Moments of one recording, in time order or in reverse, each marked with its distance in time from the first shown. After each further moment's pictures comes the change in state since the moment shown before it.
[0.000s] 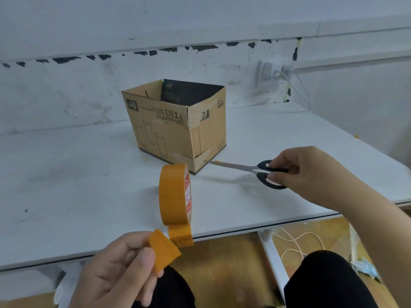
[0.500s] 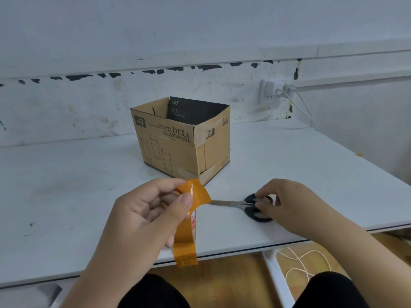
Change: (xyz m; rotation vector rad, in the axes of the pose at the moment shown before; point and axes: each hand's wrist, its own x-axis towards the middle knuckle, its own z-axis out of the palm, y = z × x) left_hand 0.068 0.044 0.025 0.221 -0.077 0.130; right_hand 0.000 -0.016 0.030 -0.212 -0.092 -0.066
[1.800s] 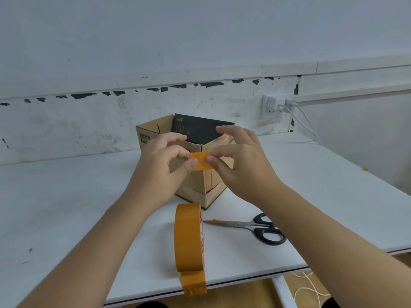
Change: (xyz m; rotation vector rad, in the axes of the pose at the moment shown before) left_hand 0.123 -0.026 -0.013 0.670 0.036 0.329; right_hand 0.075 -0.082 -0.012 0.170 0.478 -0.395
